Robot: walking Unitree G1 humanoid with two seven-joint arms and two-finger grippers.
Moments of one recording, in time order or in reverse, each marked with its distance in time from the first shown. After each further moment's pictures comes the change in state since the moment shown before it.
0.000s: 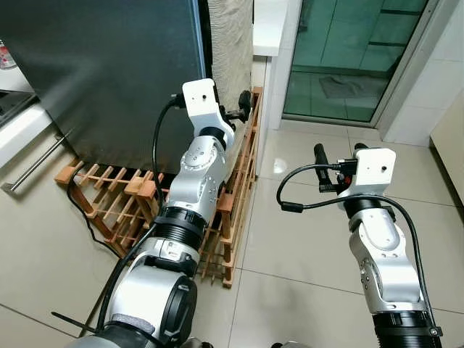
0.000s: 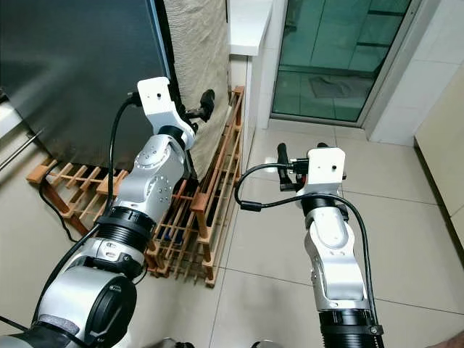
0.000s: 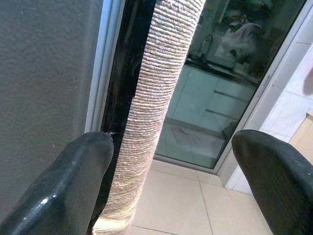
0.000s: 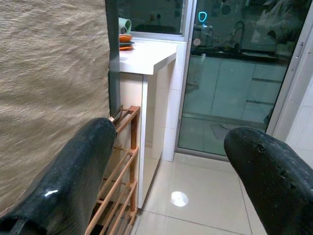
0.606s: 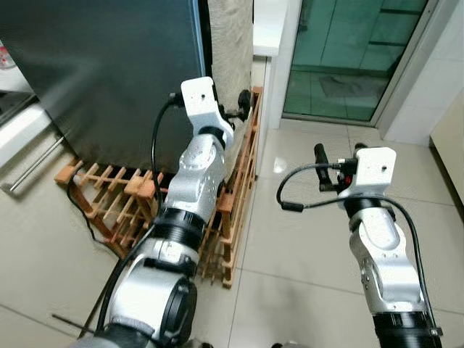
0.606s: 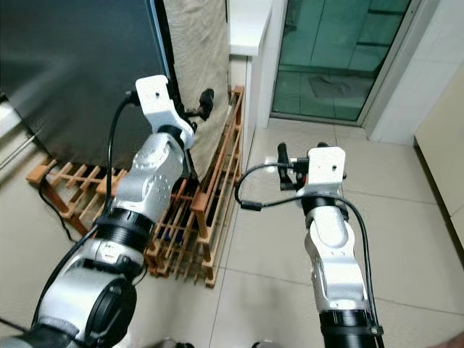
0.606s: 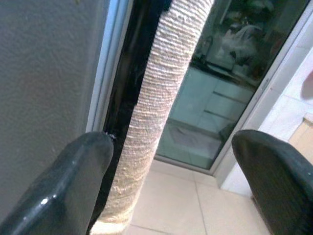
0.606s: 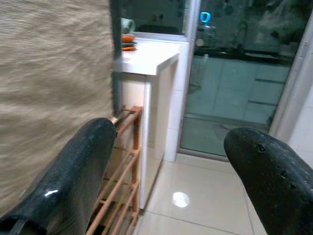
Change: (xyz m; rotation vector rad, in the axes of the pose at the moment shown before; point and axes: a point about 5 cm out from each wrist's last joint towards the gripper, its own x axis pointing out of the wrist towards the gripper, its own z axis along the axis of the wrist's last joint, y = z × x) left arm 0.006 -0.008 0.005 -0.054 0.013 -0.012; right arm 0.001 0.003 0.001 0.001 -0.002 0.006
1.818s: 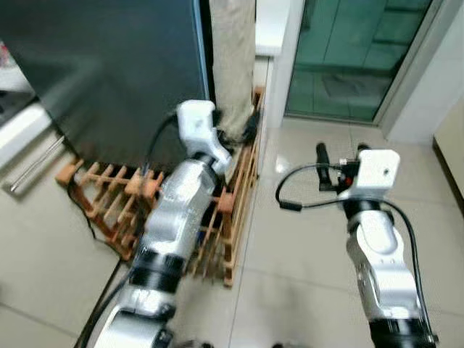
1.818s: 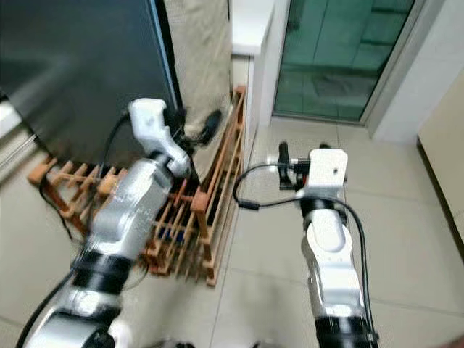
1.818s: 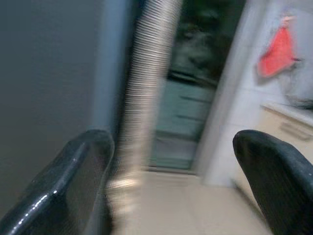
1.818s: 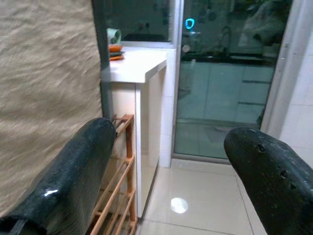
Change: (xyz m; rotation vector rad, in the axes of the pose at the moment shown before) left arm -0.076 0.054 -0.004 0.142 -0.099 -0.155; right arm -0.011 0.001 0.002 0.041 -0.050 -0.078
